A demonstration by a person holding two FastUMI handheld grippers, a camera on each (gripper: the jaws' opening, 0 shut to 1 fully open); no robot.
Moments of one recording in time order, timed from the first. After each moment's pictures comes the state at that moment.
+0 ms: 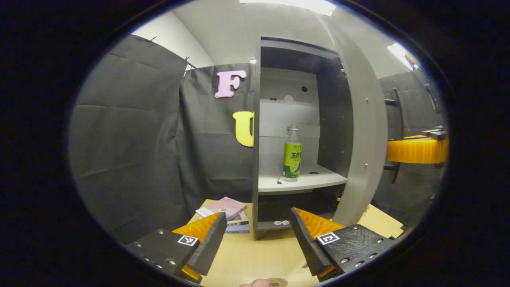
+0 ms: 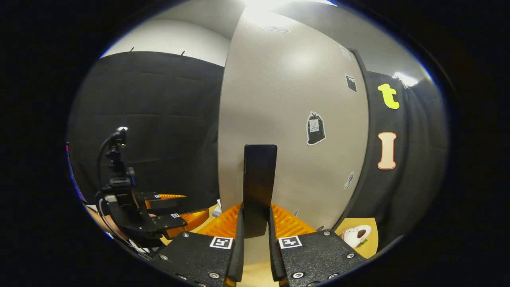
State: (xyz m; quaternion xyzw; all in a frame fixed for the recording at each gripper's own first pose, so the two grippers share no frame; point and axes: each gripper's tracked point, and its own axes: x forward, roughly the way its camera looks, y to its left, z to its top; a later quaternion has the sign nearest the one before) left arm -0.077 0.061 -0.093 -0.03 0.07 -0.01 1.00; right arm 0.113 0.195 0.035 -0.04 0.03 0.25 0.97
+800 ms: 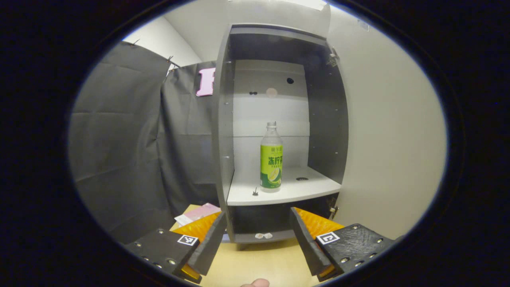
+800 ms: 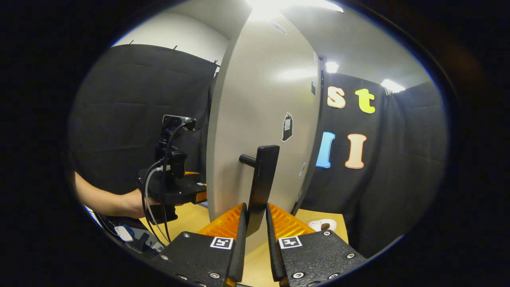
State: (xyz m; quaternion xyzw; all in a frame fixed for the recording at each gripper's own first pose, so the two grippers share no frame) left arm 0.022 -0.021 -0.076 0.00 0.06 -0.03 1.00; right arm 0.107 0.134 0.034 -0.09 0.04 0.15 0.98
